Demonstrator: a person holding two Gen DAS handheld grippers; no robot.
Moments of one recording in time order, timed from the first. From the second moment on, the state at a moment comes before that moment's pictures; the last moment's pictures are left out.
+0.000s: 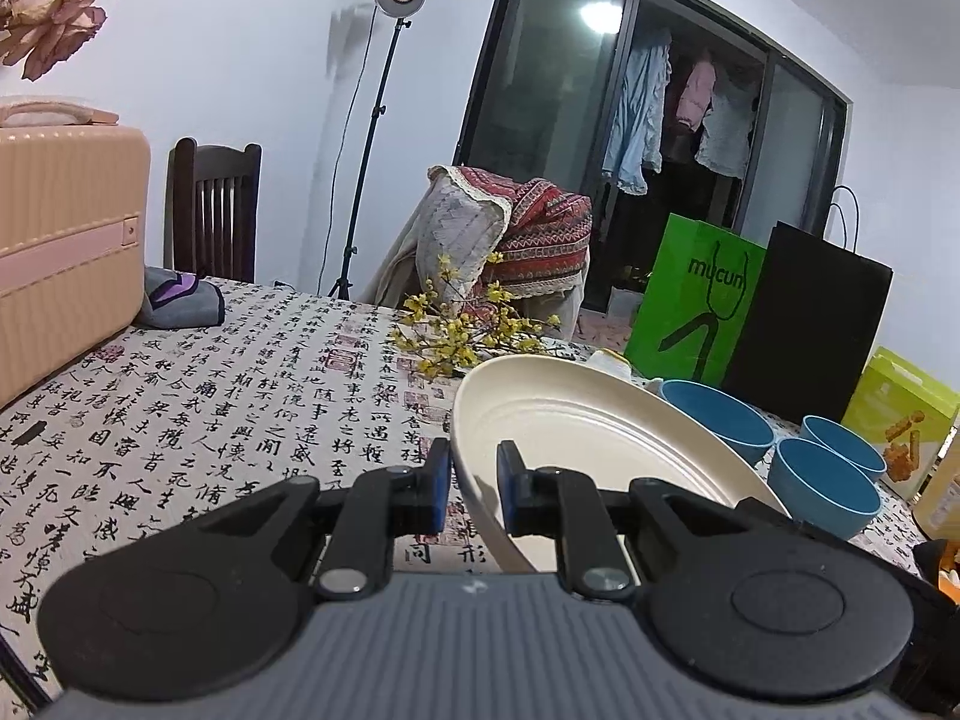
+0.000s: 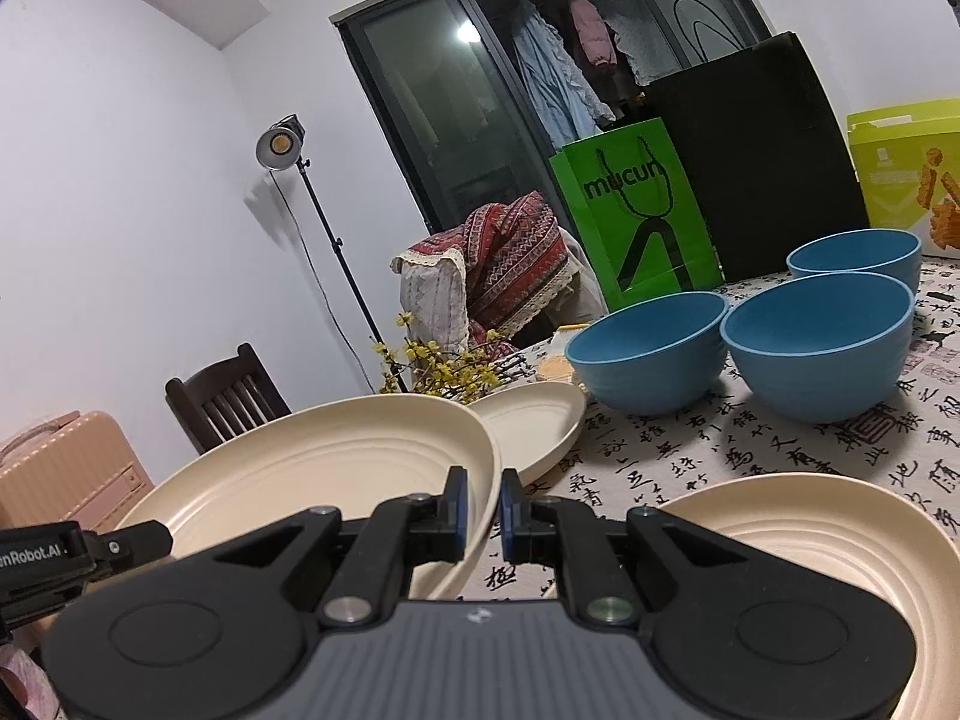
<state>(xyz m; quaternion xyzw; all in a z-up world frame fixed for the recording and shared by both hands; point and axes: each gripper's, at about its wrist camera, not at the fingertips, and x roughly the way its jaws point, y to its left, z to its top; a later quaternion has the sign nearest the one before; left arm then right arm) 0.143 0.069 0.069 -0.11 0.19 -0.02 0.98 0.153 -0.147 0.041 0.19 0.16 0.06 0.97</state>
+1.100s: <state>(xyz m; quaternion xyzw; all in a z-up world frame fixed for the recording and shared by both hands) 0.126 0.040 0.063 -0.11 0.19 -0.03 0.97 0.127 -0.175 0.037 0.19 0.15 0.04 0.97</state>
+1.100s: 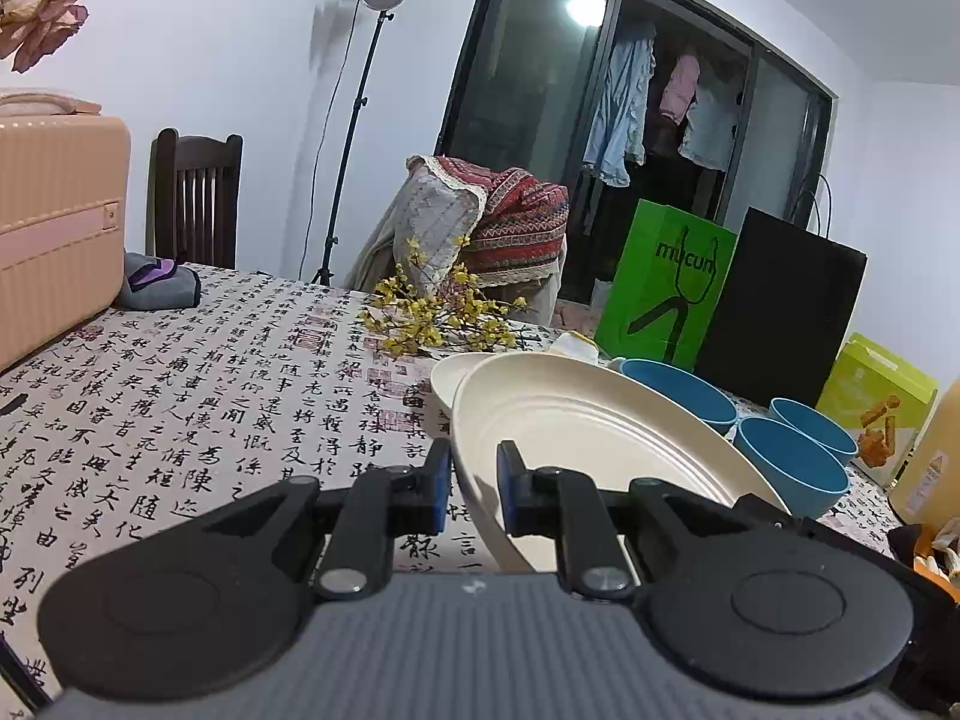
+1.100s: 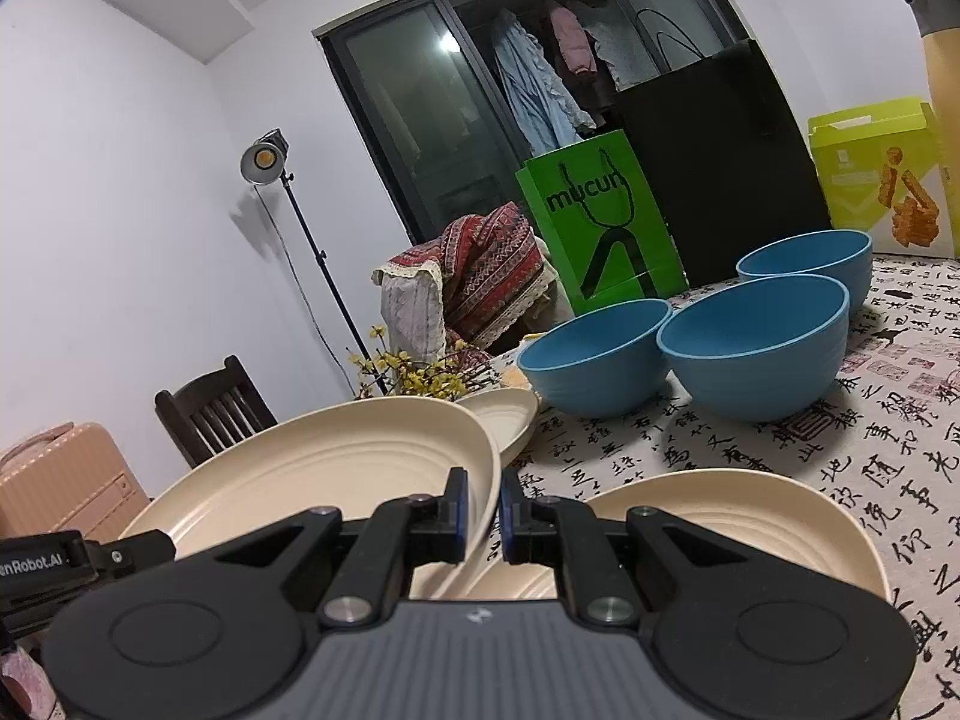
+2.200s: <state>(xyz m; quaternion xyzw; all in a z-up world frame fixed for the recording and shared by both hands) 0.120 -0.003 0.061 -0.11 0.20 -0.05 0.97 0.110 -0.222 0.029 0.21 0.14 0.03 0.97</state>
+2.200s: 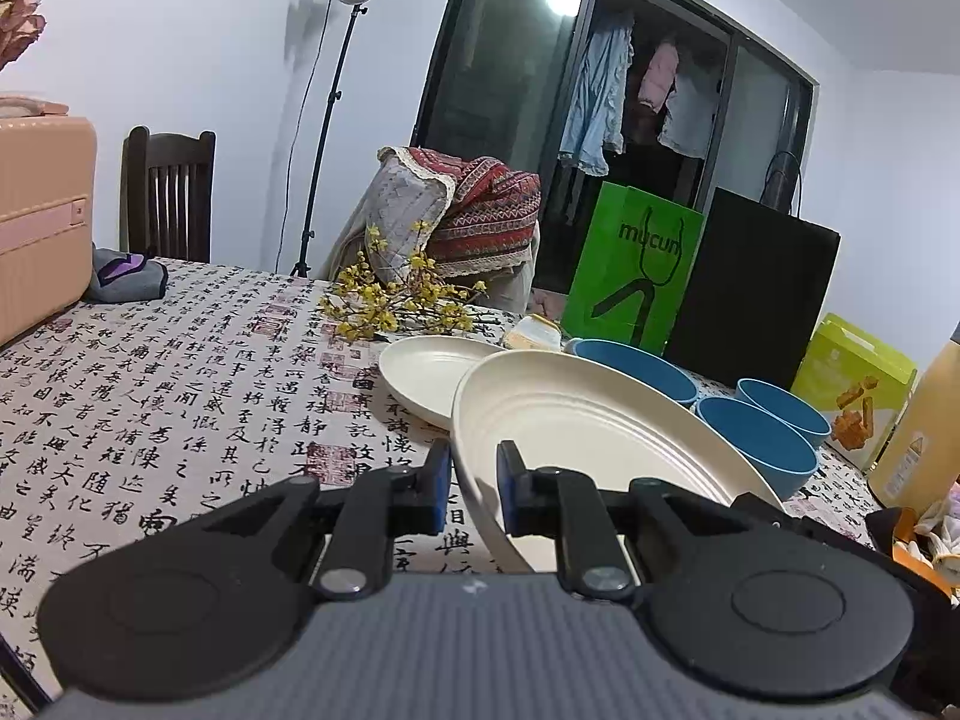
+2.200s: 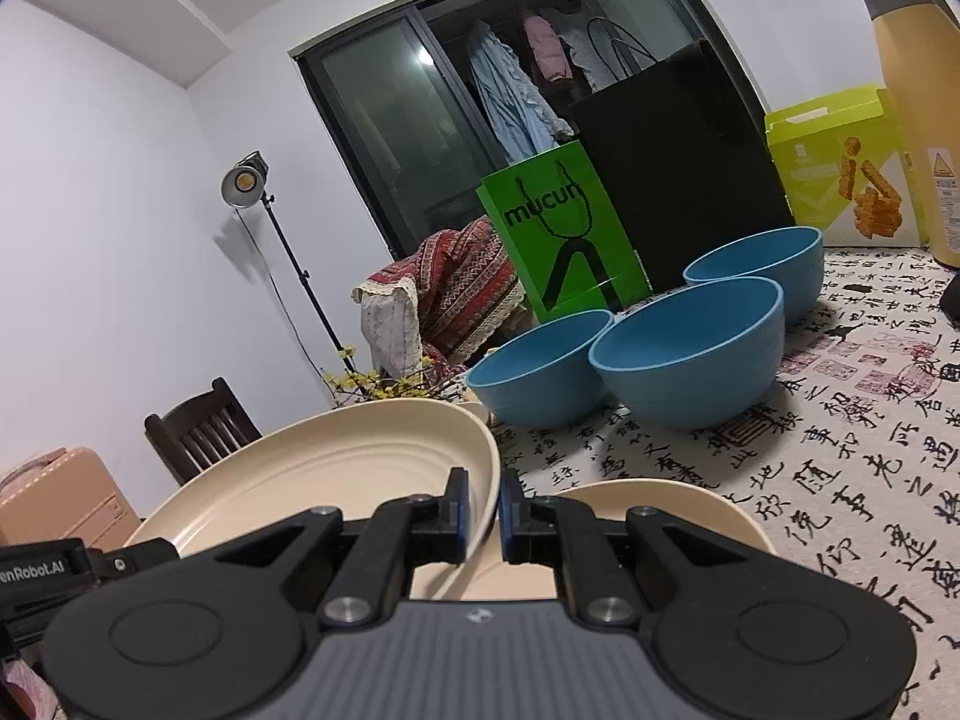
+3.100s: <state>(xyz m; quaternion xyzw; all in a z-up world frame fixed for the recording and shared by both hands) 0.117 -0.035 0.052 -0.09 0.21 -0.07 0.97 0.094 -0.255 0.020 0.22 0.14 0.01 0.96</state>
